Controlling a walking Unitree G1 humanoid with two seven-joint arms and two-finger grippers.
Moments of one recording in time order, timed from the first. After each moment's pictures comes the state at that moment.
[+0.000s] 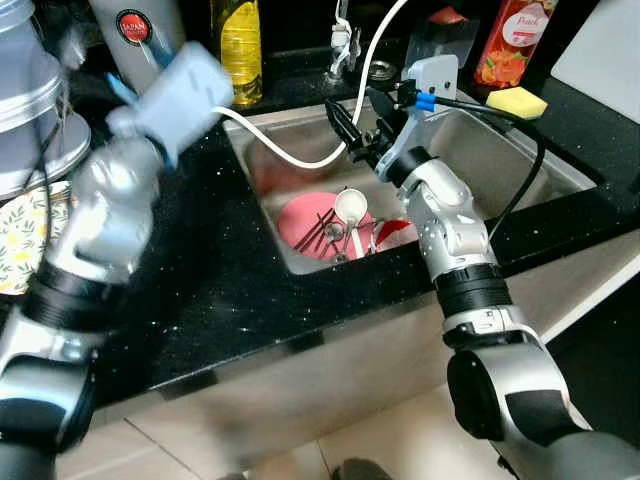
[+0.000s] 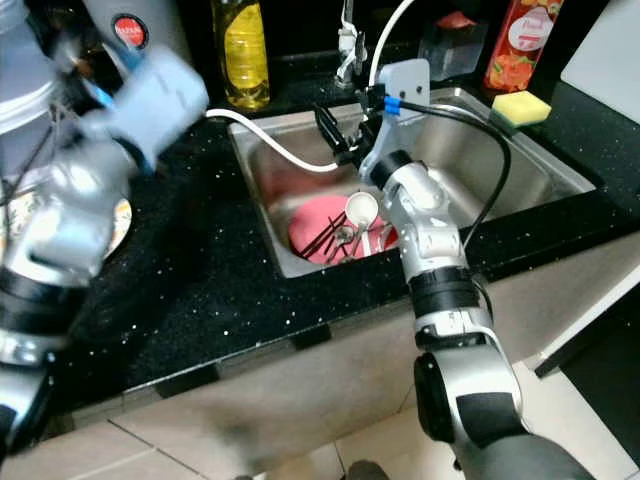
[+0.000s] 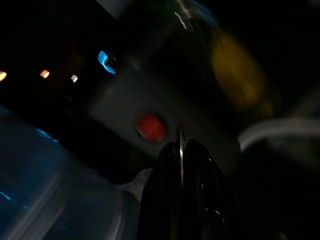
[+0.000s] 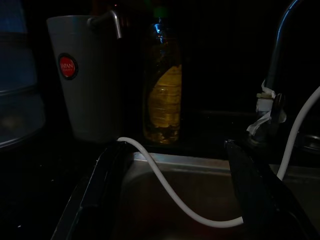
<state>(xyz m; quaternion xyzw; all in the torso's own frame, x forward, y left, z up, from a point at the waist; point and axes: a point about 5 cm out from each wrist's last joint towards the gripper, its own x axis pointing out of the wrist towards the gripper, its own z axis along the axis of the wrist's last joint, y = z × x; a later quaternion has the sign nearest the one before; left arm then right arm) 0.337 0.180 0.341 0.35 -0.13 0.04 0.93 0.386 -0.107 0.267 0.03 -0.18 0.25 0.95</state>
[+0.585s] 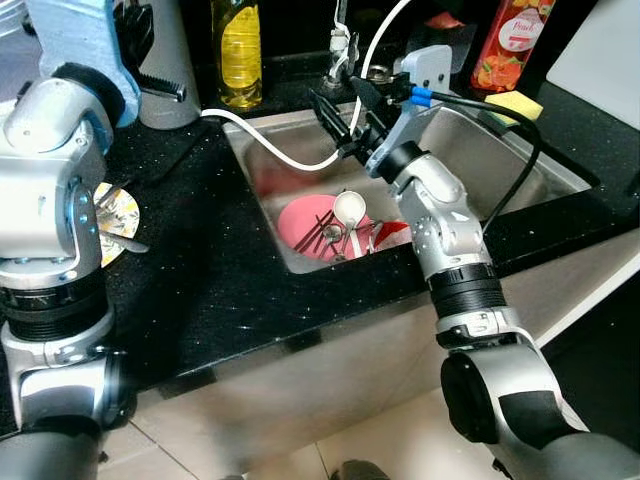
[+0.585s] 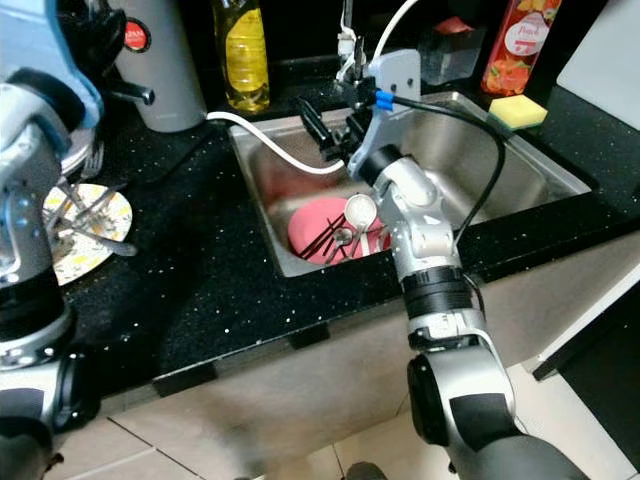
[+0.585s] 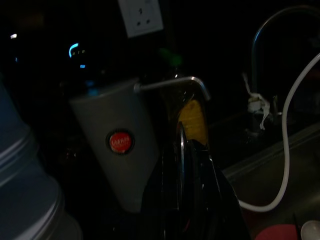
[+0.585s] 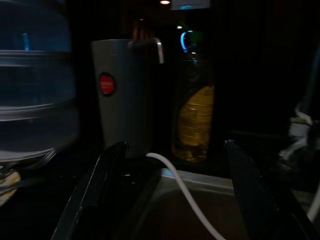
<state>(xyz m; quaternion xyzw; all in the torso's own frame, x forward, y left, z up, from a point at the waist) 0.306 0.190 0.358 0.10 -0.15 -0.03 0.98 0.378 -0.089 0.277 0.04 -0.21 0.30 0.93</state>
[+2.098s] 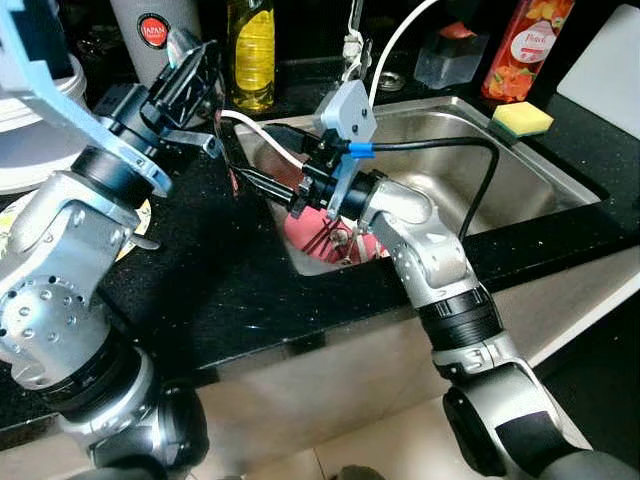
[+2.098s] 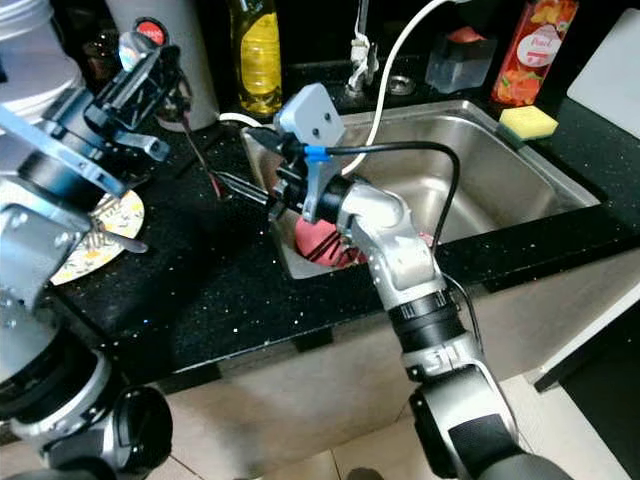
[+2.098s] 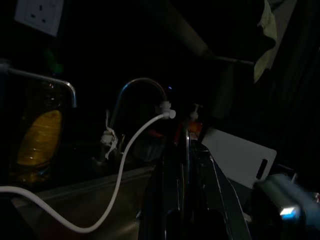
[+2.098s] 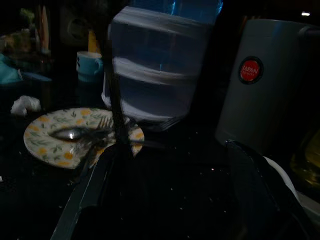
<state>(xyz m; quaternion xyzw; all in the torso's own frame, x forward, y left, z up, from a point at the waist) 0.252 0.155 0.329 -0.20 -0.18 -0.31 0.91 0.336 -0.044 0.269 -0.03 -0.18 0.49 0.85</state>
